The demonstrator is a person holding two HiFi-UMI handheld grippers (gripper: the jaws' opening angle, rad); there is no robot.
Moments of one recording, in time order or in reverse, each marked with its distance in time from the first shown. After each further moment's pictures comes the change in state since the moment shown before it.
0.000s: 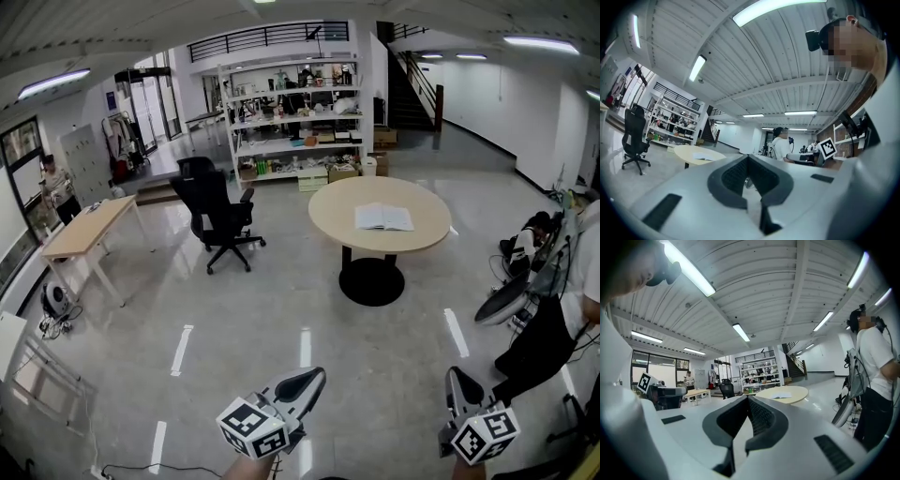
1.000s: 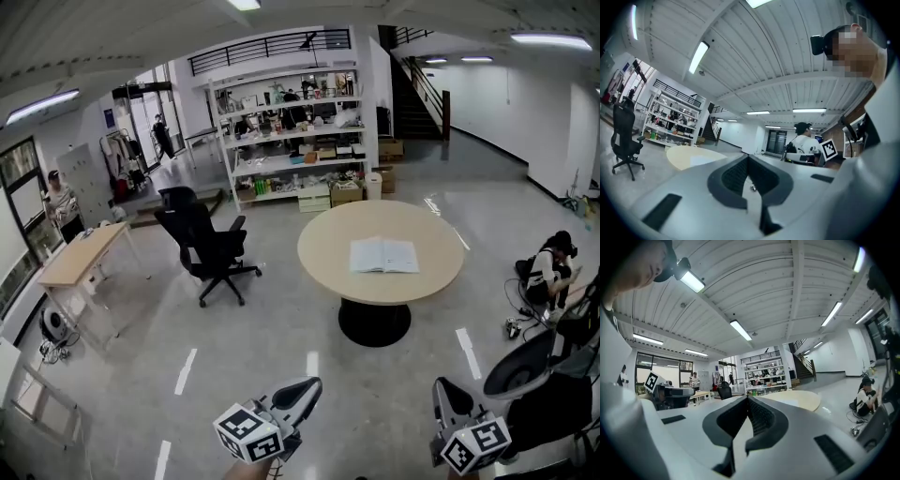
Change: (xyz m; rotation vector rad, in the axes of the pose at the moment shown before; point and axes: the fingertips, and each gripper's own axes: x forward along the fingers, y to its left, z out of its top) left arm 0.227 0.149 0.027 -0.012 0.024 0.004; right arm 0.236 -0.122 0.042 -0.012 -0.013 0.102
